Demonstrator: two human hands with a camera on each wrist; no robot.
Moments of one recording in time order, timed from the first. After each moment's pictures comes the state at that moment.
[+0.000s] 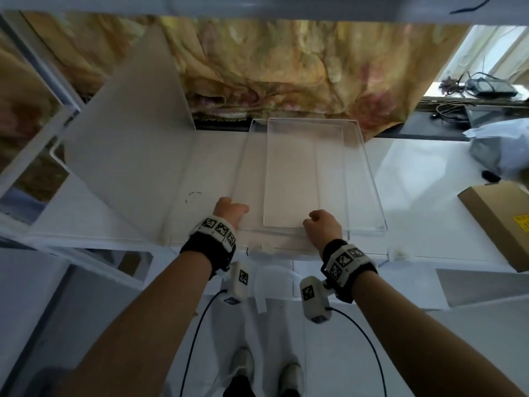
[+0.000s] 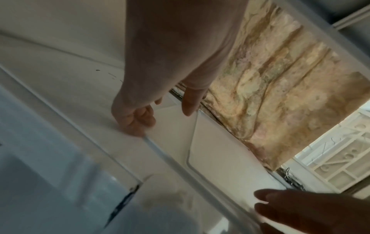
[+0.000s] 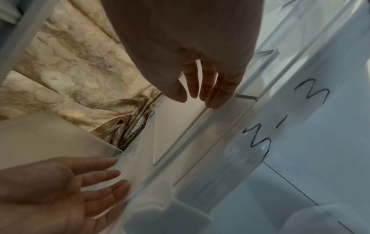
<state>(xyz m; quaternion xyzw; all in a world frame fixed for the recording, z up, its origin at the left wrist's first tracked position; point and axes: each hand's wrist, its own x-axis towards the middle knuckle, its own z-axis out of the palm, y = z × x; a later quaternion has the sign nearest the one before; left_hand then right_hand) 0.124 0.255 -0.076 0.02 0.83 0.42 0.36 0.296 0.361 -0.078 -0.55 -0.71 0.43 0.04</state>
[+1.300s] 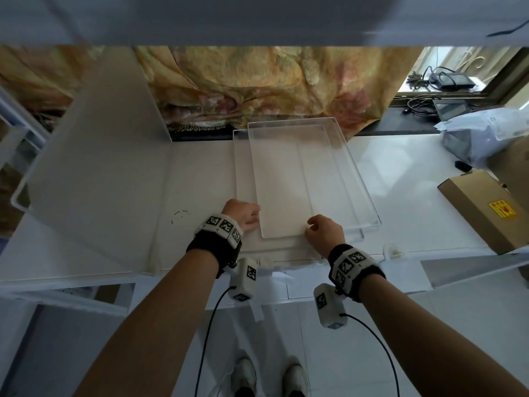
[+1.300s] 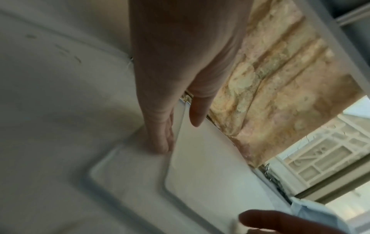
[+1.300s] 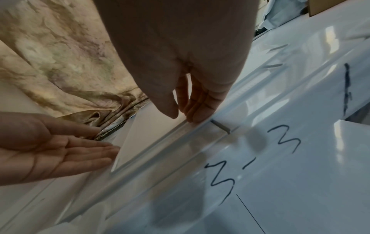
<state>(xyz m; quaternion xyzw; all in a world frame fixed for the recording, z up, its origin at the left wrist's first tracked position) 0.110 0.301 -0.079 0.04 0.71 0.50 0.50 0.298 0.376 -0.086 -0.56 -0.75 0.36 0.02</state>
